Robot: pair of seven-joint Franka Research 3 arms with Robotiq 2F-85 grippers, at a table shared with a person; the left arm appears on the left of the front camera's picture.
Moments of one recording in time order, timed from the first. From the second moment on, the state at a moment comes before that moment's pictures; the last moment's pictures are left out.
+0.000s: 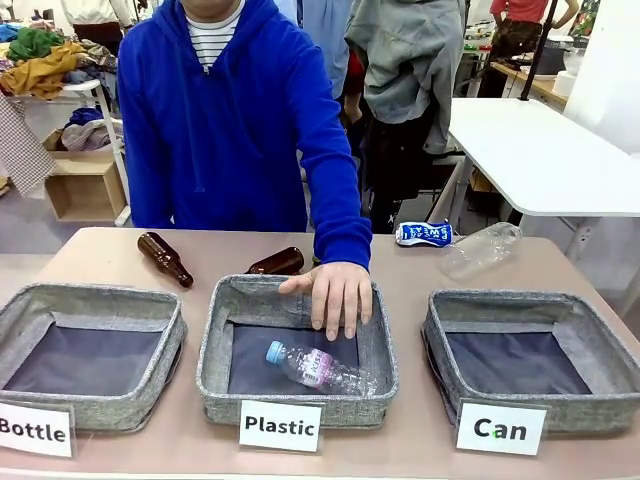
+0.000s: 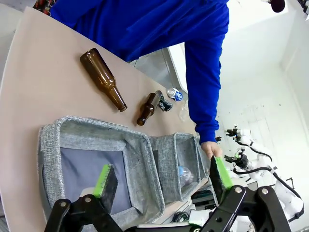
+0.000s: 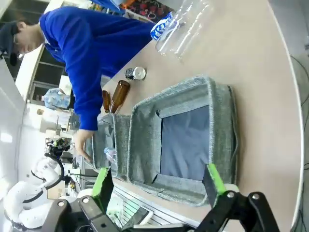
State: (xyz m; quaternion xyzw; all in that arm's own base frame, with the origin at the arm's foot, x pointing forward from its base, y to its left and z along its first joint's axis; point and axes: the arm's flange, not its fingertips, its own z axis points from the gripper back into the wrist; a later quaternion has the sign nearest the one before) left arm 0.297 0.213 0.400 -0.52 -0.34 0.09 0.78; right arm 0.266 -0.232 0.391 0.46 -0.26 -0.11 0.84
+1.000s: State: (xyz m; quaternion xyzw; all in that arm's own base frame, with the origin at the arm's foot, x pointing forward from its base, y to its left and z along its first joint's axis) left arm 0.299 0.214 0.400 -0.52 -0.34 0.09 0.78; right arm 0.358 0.098 0.524 0.18 -0.35 0.22 0.89
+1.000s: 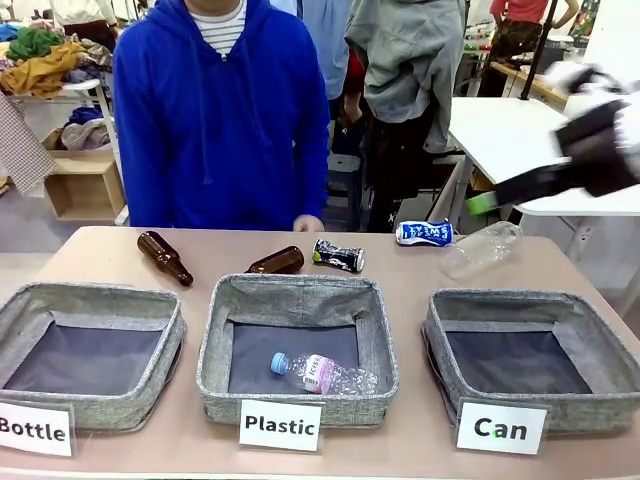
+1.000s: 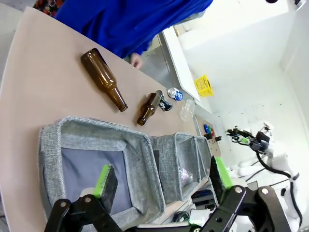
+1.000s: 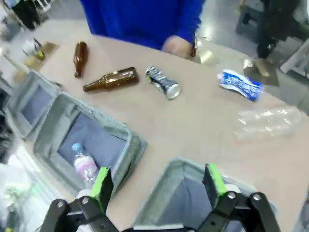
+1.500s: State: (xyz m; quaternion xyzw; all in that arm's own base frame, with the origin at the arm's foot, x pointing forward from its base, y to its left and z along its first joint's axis) left arm 0.299 0.215 0.400 -0.52 -0.34 0.09 0.78; right arm 0.373 0.165 0.484 0.11 -0.33 0.24 0.90
